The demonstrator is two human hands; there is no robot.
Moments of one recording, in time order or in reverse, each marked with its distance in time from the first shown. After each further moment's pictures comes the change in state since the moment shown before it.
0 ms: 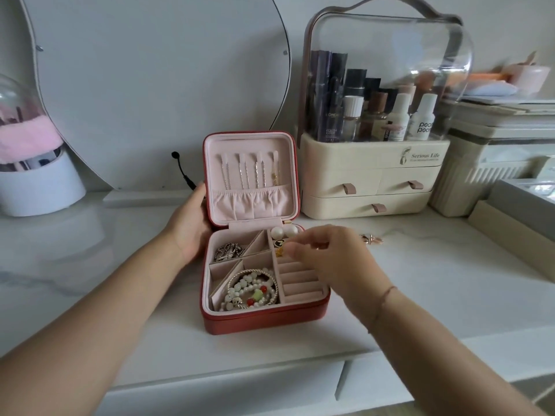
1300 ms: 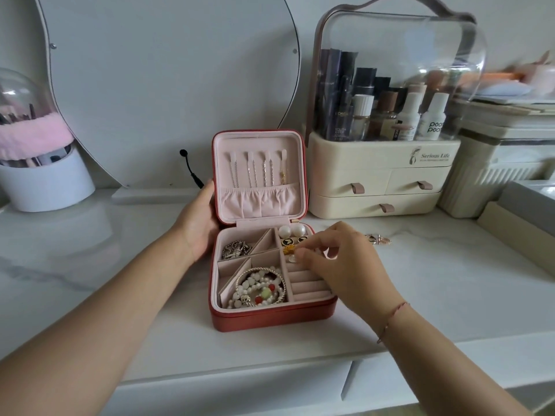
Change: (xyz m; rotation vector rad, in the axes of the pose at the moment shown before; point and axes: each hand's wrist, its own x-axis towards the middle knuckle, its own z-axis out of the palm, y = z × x) left_hand -0.007 0.004 0.007 -0.002 0.018 0.018; right_hand 0.002 0.015 0.000 -0.370 0.069 -0.205
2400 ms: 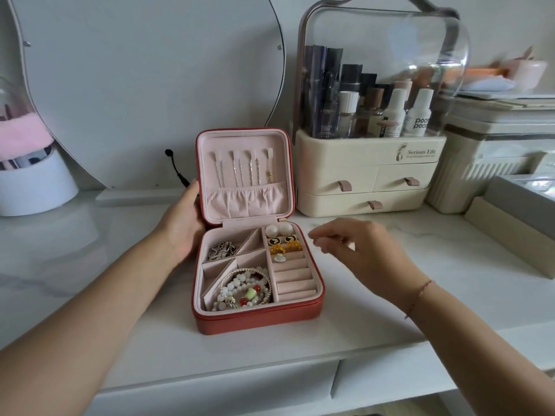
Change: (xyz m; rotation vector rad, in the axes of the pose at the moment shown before) left_hand 0.006 -0.003 -0.007 0.024 -0.013 0.003; right_hand 0.015 0.038 -0.036 -0.114 -0.053 -0.238
